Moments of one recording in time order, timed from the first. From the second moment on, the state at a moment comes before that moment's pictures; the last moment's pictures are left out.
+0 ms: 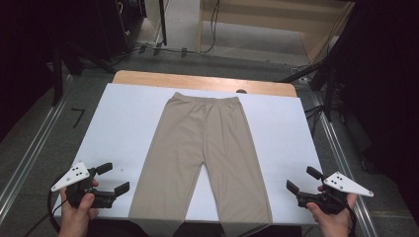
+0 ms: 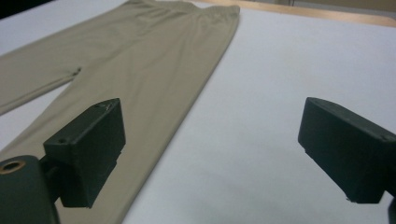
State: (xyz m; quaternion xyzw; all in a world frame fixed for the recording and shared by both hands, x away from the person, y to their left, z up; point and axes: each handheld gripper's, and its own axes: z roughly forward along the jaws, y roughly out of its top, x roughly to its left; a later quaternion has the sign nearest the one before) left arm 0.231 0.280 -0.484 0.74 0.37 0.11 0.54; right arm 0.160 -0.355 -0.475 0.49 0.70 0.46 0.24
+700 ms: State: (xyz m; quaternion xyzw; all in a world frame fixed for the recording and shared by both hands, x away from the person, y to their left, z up) left arm 0.246 0.315 -0.487 0.72 0.36 0.15 0.57; right arm 0.166 -0.395 -0.506 0.52 0.64 0.49 0.27
